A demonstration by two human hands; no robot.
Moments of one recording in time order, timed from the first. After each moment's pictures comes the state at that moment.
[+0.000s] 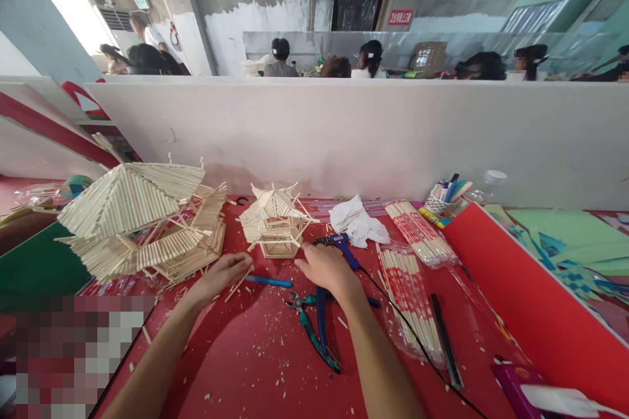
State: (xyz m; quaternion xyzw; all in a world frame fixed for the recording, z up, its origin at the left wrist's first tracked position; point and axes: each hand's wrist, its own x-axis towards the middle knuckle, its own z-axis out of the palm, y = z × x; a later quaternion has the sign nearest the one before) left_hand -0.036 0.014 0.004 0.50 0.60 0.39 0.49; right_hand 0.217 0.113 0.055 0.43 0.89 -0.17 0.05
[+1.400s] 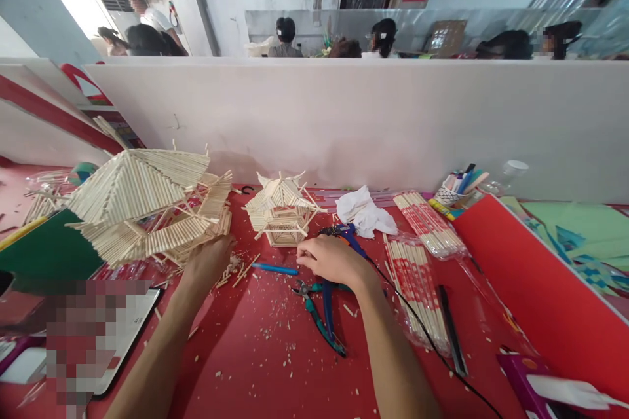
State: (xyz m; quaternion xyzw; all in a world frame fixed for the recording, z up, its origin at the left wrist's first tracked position) left_hand -0.048 0.001 0.024 0.60 0.80 0.00 -0.02; right_hand 0.225 0.106 0.078 0.31 0.91 -0.29 0.01
